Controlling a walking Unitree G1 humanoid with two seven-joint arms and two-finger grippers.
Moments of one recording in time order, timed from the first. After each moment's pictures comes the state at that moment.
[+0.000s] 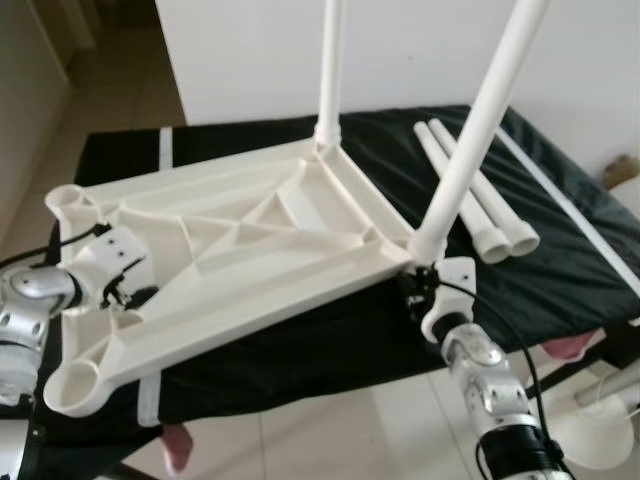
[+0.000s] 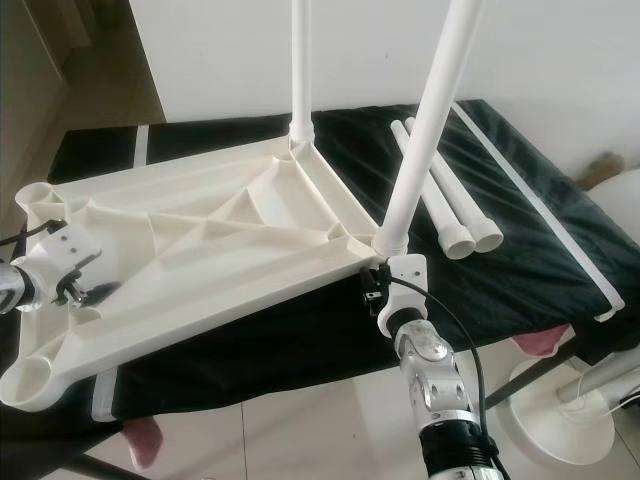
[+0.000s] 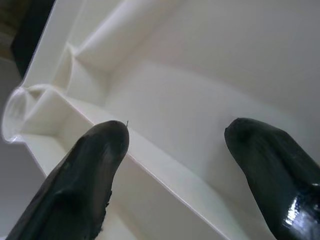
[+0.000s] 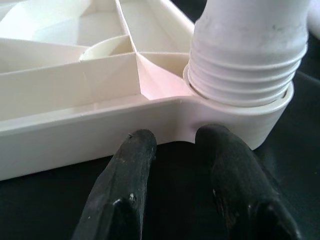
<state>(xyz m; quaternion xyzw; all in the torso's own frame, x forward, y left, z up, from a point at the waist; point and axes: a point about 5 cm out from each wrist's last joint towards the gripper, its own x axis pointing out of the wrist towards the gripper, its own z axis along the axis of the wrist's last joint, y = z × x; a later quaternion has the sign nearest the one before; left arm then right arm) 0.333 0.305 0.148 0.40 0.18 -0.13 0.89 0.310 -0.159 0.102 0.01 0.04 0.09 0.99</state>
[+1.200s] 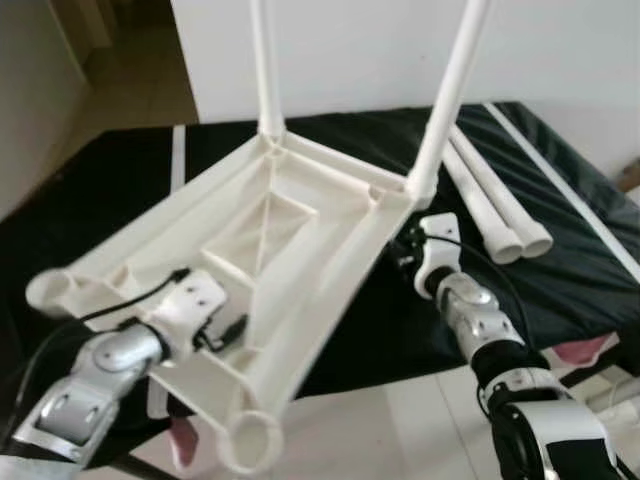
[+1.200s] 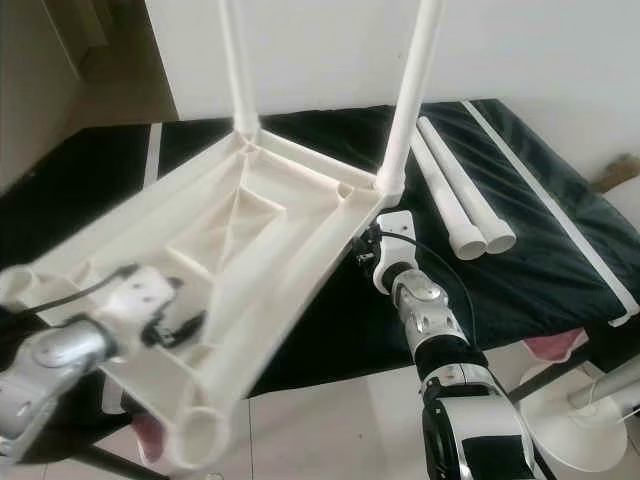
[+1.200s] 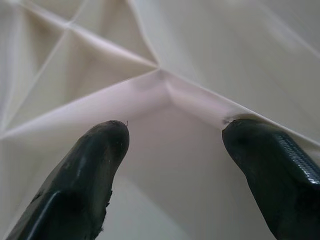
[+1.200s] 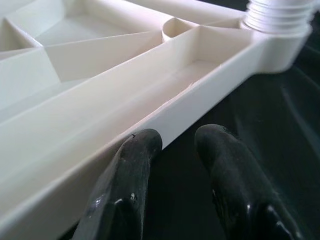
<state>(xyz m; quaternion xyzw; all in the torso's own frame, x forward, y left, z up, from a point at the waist) 0.262 0.166 0.135 0.22 0.10 -0.38 0.89 0.369 -0.148 0.120 -0.01 0.05 0.15 0.99</state>
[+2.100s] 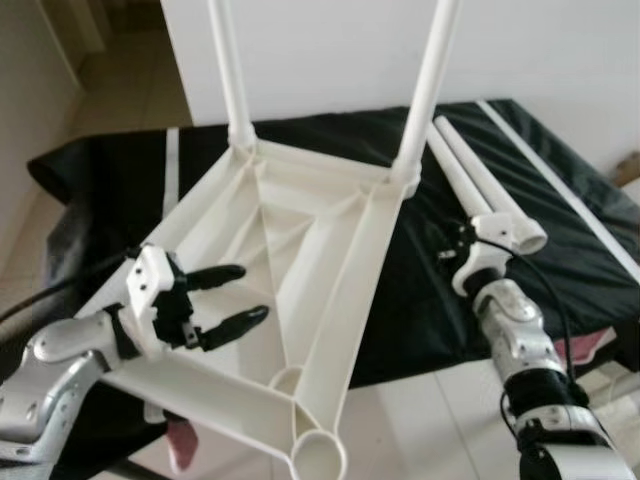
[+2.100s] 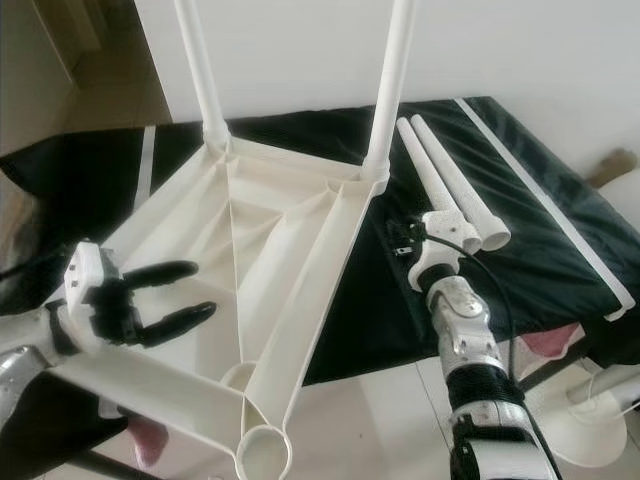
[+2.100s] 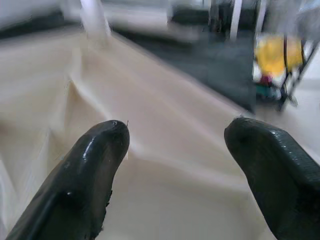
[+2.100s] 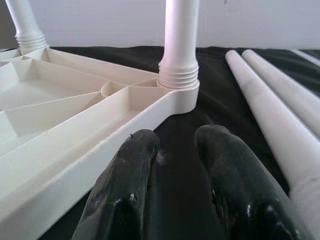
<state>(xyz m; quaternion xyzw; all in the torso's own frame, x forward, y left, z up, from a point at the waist) 0.237 0.196 0.173 0.11 0.03 -0.53 0.84 0.340 -0.203 0.145 -0.02 -0.06 0.10 0.99</state>
